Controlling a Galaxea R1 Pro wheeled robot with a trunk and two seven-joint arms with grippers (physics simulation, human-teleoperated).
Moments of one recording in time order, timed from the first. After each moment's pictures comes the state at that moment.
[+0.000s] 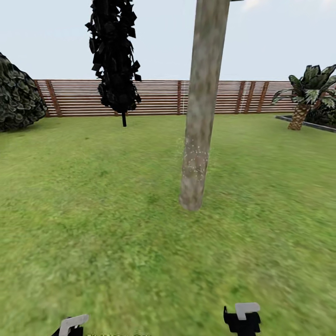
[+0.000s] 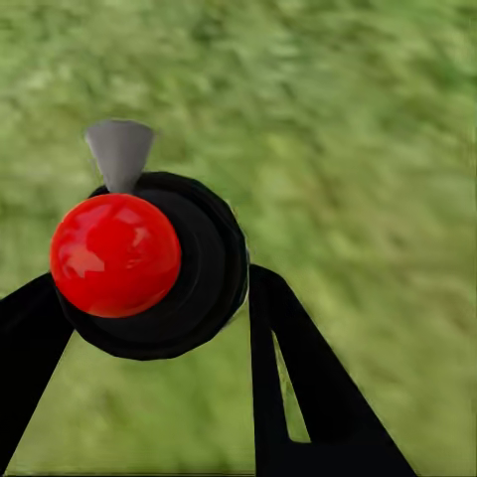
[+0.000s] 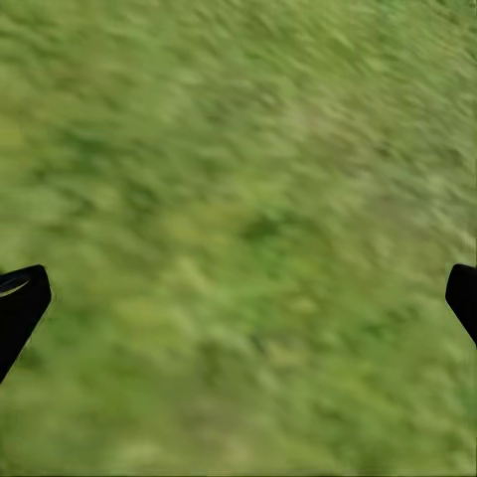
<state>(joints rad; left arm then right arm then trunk) -0.37 0.12 0.31 -0.13 -0.14 -0.42 0.06 -0.46 -0.01 0.31 -0.05 -0.11 -0.47 -0.34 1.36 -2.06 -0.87</state>
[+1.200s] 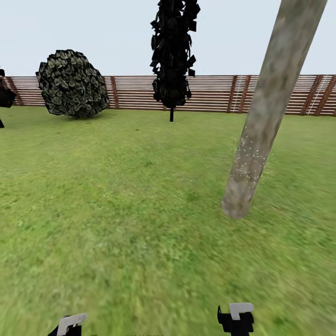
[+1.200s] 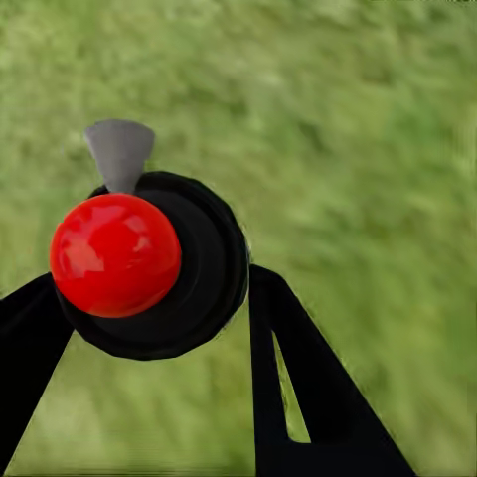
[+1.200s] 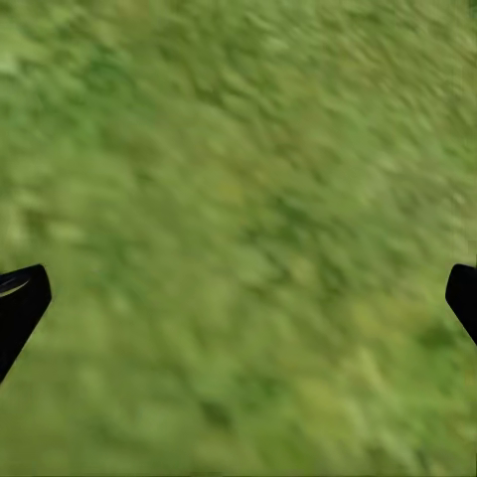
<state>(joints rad) -0.37 0.13 0.31 -0.14 -0.15 -0.43 0.06 -0.46 0.03 0.31 -0.05 -0.11 -0.47 -0.34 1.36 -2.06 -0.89</state>
